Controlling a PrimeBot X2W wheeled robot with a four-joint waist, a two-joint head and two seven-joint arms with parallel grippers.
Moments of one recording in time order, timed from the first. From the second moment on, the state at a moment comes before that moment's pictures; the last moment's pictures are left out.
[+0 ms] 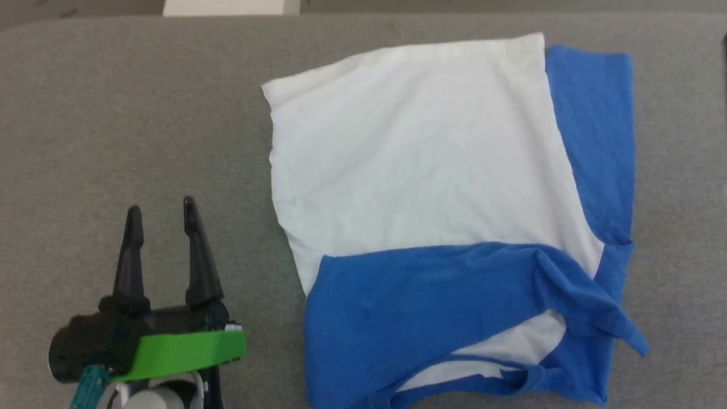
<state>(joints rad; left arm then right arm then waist) 0.03 0.13 -0.11 -0.30 -0.26 0.20 -0.26 -0.39 -0.24 -0.22 -0.29 0.35 0.13 0.34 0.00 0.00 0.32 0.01</state>
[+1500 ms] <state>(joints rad) -0.13 0.06 -0.06 -0.30 -0.15 0.08 -0.26 -0.89 -0.34 -0.52 0.22 0.28 0.13 0.63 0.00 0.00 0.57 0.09</state>
